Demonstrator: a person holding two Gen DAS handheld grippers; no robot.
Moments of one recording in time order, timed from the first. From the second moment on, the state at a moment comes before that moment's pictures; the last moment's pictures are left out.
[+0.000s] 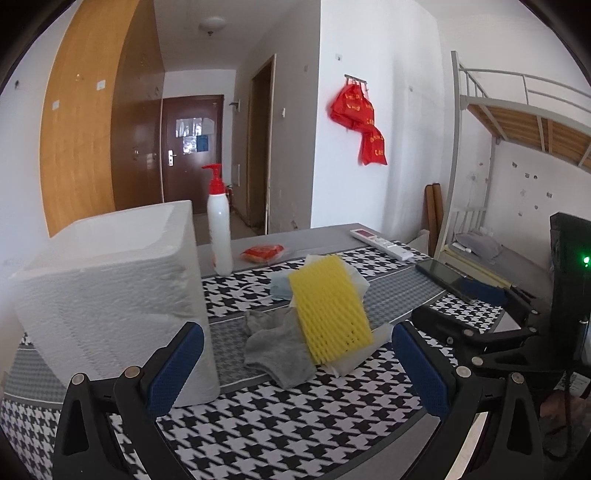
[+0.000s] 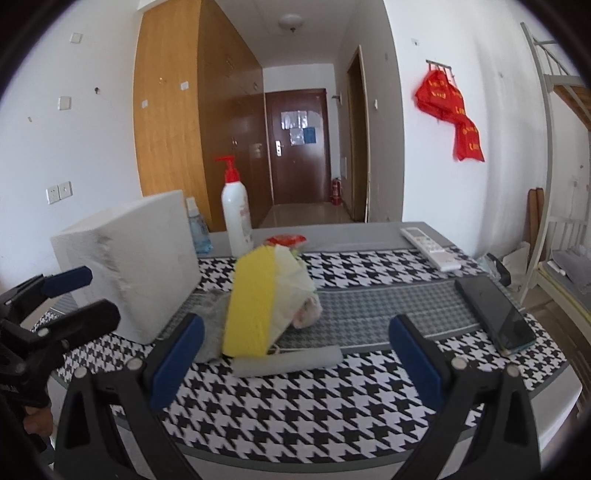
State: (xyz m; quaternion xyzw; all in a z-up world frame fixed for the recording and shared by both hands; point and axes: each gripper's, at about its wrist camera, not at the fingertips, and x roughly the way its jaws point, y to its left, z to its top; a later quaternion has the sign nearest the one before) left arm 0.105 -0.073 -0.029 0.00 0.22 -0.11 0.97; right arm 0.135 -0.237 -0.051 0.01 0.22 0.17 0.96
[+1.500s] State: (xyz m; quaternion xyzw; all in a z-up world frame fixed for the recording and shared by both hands) left arm 0.209 -0.126 -0.080 0.01 0.36 -0.12 0.92; right arm 0.167 -0.282 -0.083 0.02 0.29 0.15 0.94
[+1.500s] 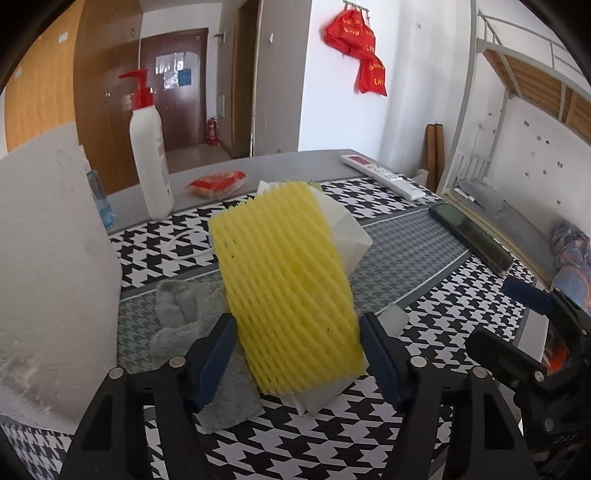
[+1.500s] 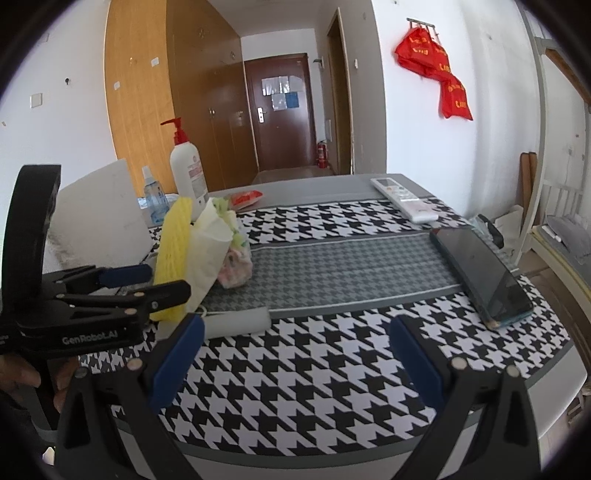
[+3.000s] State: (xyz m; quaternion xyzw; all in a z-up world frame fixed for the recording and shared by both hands) left arm 0.136 -0.089 -0.056 0.01 0.29 -0.11 0.95; right arm 0.204 -0.232 -0.100 0.02 0.37 0.19 0.91
